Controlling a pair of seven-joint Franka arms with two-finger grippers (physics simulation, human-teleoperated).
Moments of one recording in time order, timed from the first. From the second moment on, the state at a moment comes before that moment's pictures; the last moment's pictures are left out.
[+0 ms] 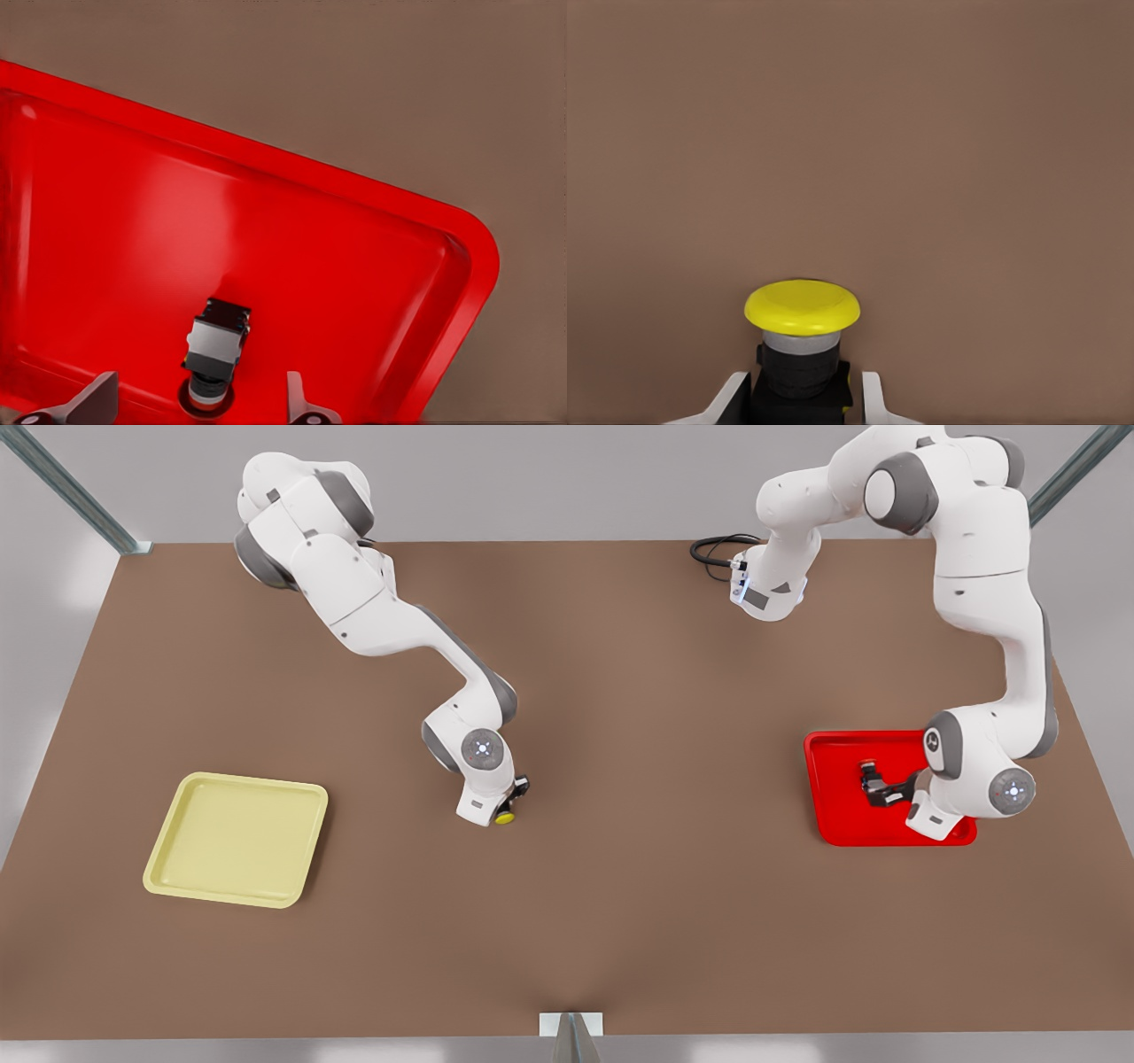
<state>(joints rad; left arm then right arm) 0.20 0.50 0.01 -1.77 0.11 1.93 -0.14 0.36 0.76 0.28 -1.64 -0.28 2.32 0.40</state>
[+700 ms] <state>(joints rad) 0.20 0.41 -0.46 -1.39 0.09 1.54 -0.05 0.36 0.75 0.28 -1.67 -0.28 2.32 0.40</state>
